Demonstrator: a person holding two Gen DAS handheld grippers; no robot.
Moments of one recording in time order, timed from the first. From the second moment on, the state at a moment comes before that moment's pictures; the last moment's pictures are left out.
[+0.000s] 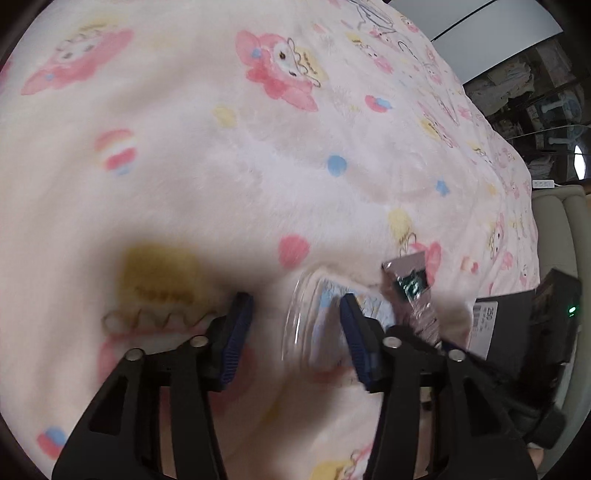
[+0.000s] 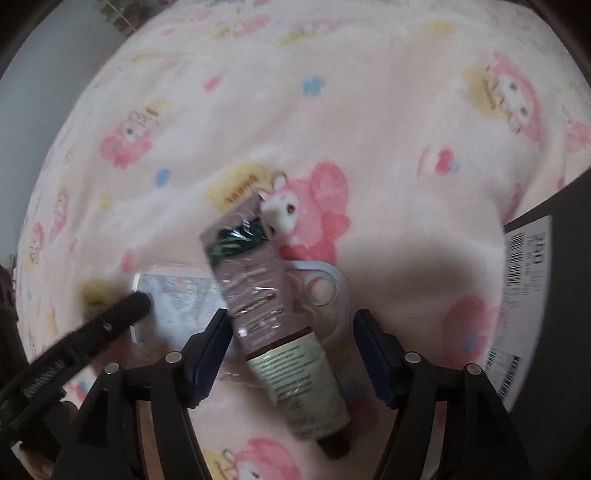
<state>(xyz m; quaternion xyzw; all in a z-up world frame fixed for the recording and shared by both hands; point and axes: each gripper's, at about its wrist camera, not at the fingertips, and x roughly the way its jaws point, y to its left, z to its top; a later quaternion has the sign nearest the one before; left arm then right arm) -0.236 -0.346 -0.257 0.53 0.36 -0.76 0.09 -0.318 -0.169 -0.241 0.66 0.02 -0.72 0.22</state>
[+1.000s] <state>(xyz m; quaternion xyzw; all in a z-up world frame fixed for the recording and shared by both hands) -0.030 -0.308 -0.214 0.50 0.40 -0.76 0.10 -0.155 -0.149 -0.191 0.62 0.05 -0.69 0.36</state>
